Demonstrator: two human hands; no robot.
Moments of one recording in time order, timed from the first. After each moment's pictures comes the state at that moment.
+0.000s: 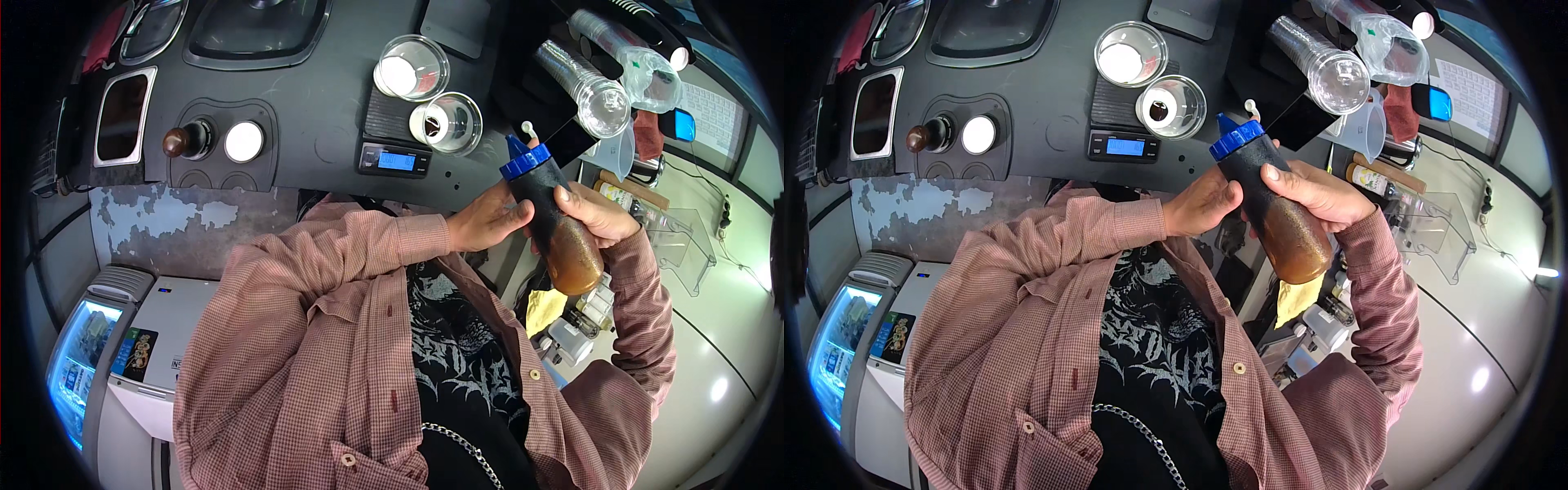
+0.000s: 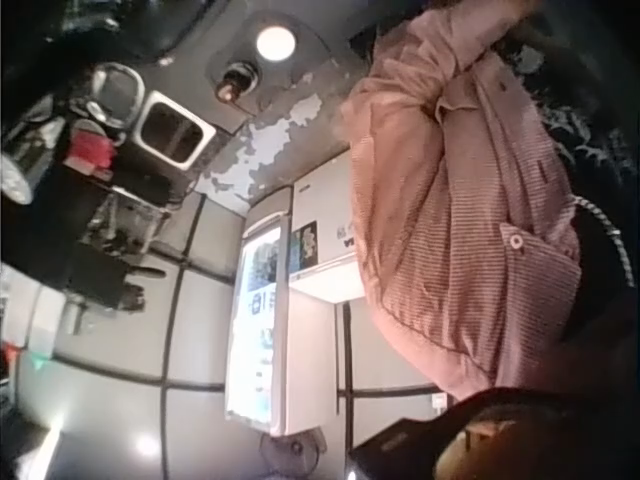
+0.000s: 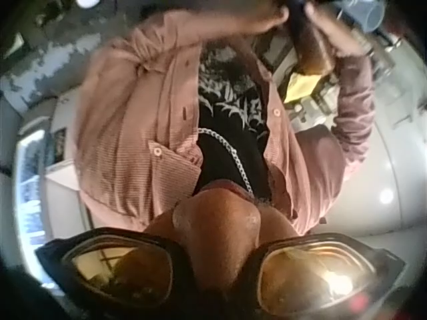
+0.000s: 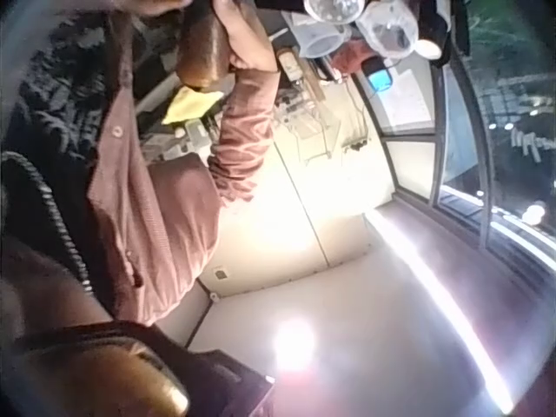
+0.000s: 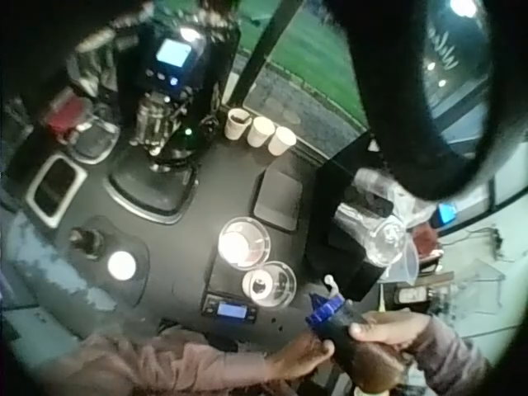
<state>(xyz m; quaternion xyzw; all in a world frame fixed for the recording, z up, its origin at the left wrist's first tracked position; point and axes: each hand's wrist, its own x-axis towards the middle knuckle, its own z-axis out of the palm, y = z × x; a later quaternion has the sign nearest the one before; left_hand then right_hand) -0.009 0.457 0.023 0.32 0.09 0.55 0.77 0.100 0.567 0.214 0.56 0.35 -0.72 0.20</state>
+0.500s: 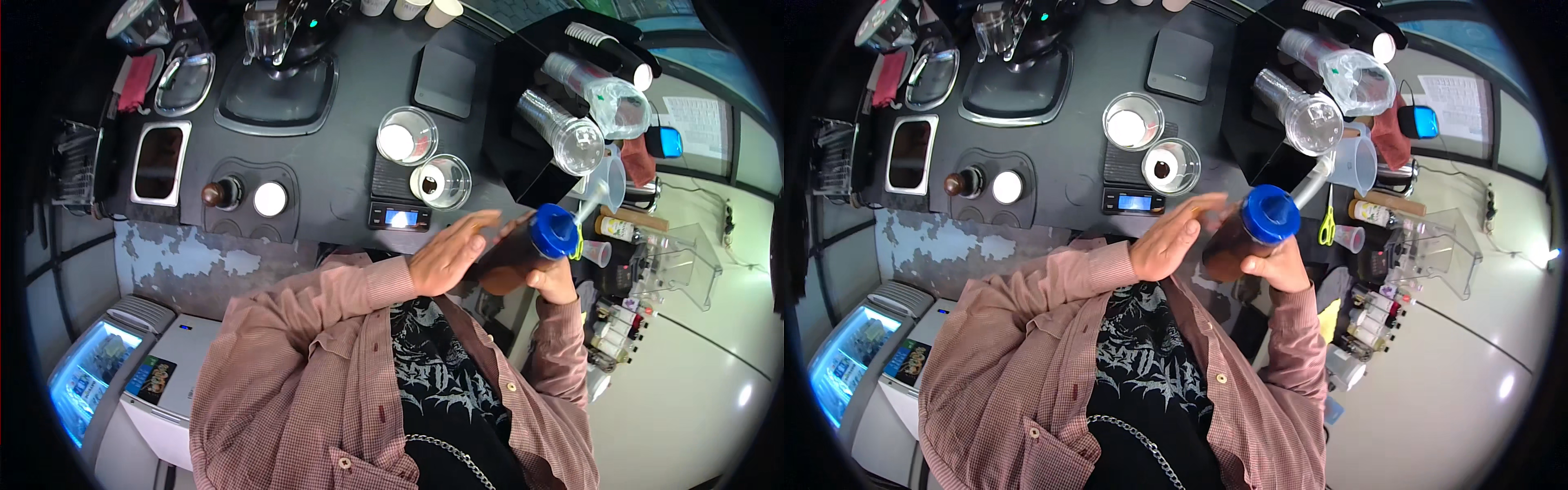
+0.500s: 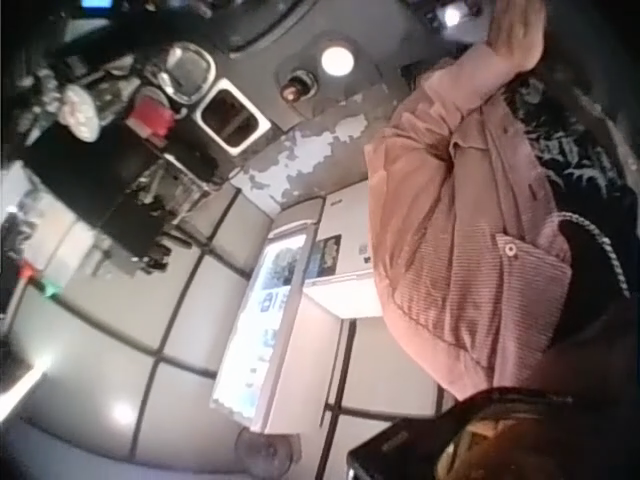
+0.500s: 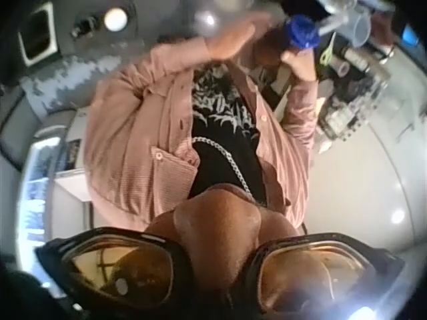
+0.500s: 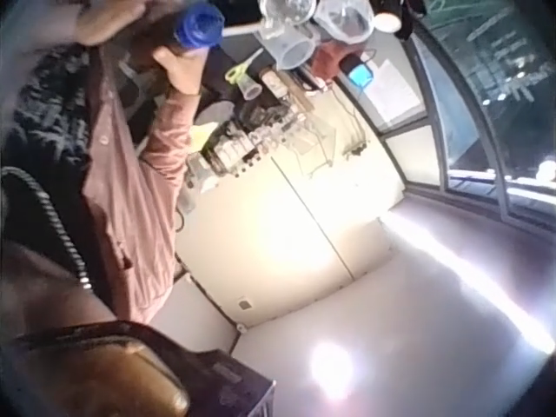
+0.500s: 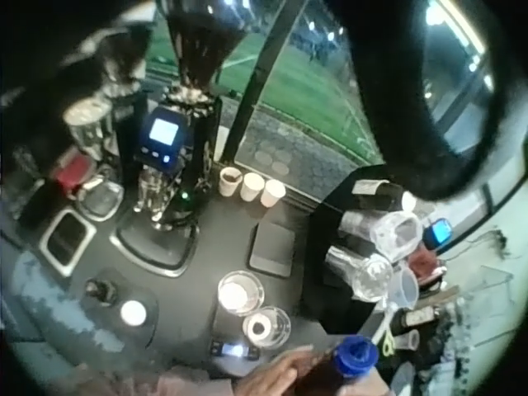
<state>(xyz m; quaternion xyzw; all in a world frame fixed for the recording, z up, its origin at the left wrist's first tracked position) -0.072 0.444 0.030 0.52 0.30 0.55 0.58 0.129 0.497 0.144 0.43 0.54 -0.69 -0.23</state>
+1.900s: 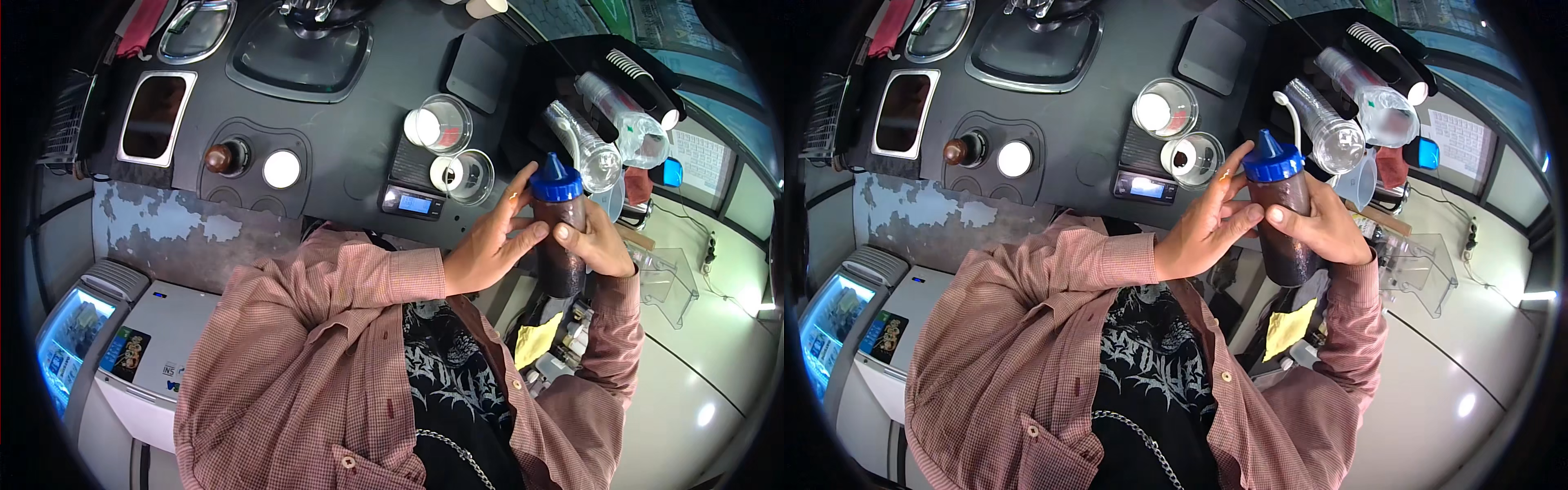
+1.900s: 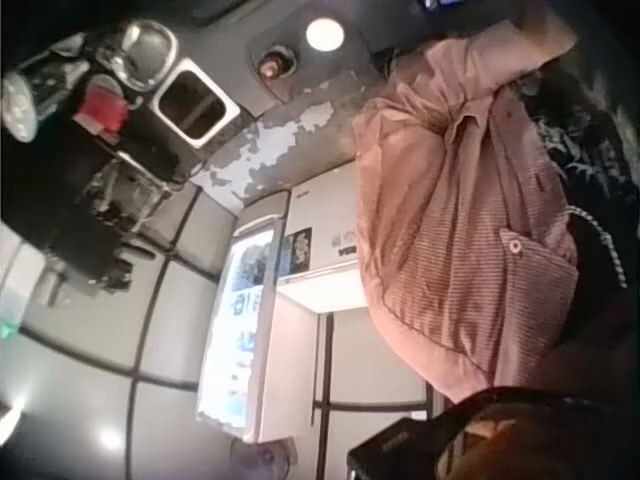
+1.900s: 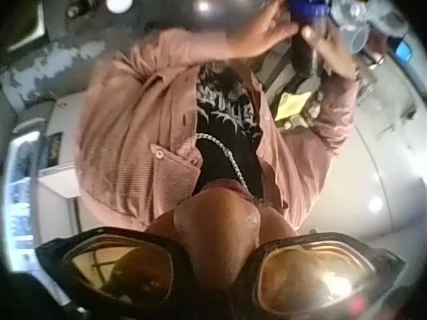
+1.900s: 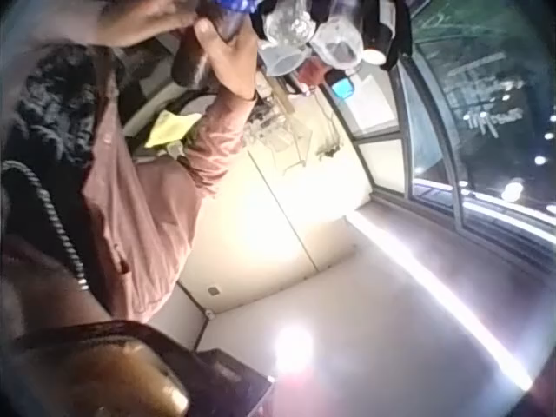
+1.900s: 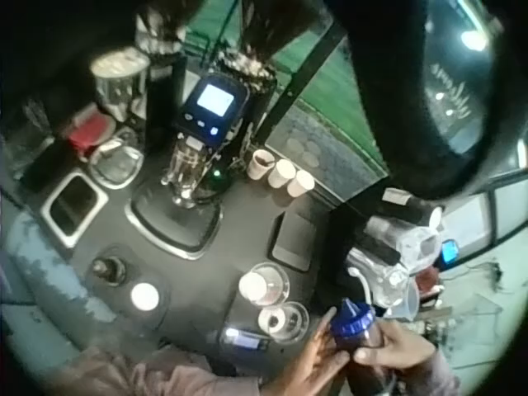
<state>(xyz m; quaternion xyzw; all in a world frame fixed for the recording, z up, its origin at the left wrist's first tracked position) -0.075 0.465 0.081 0.35 0.21 0.69 0.59 0.052 0.576 0.232 0.50 0.68 -0.53 0.09</state>
